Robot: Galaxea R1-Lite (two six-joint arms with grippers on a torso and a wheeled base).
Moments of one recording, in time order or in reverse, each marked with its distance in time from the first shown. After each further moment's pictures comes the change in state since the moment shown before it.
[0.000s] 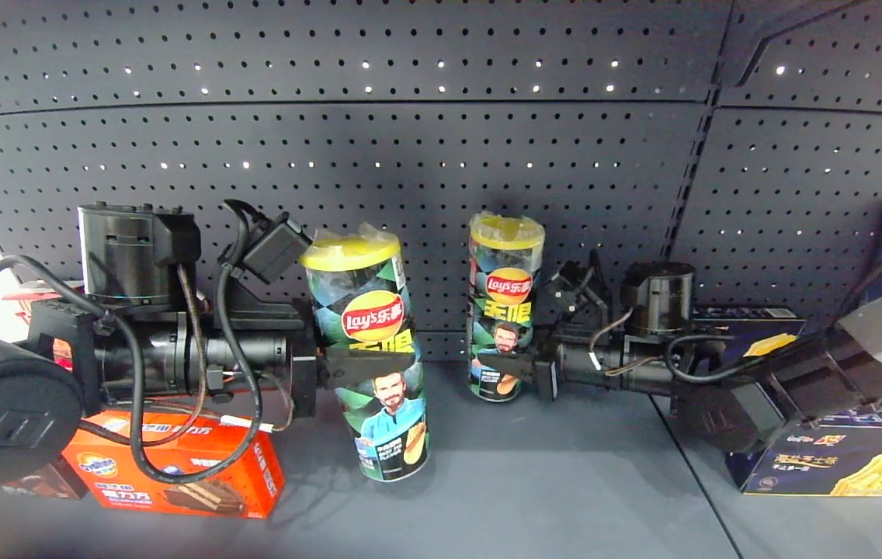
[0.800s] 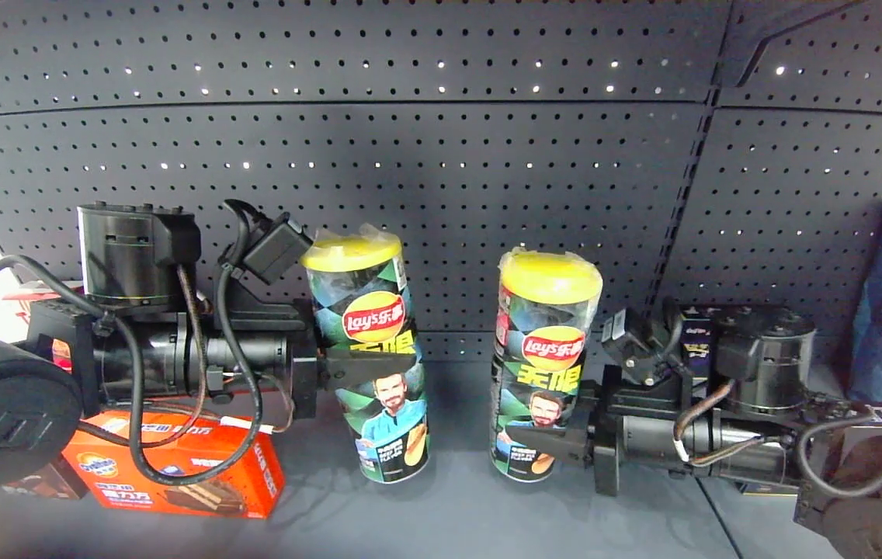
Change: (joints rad) left arm -0.003 -0.004 0.001 0.004 0.003 0.000; right arm 0.090 -0.271 0.425 -0.130 -0.022 0.008
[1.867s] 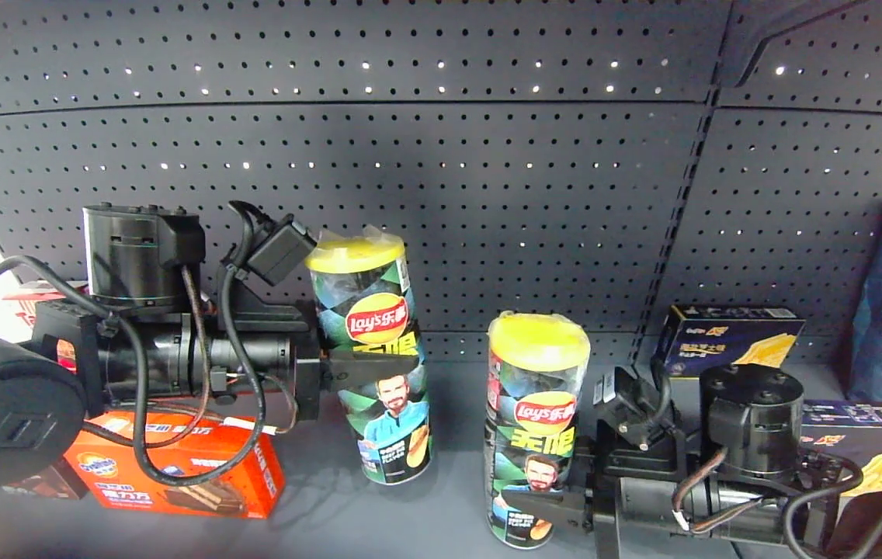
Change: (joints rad) left arm -0.007 0.005 -0.001 0.000 0.001 0.000; right arm 0.058 0.057 0.151 -0.149 0.000 0.051
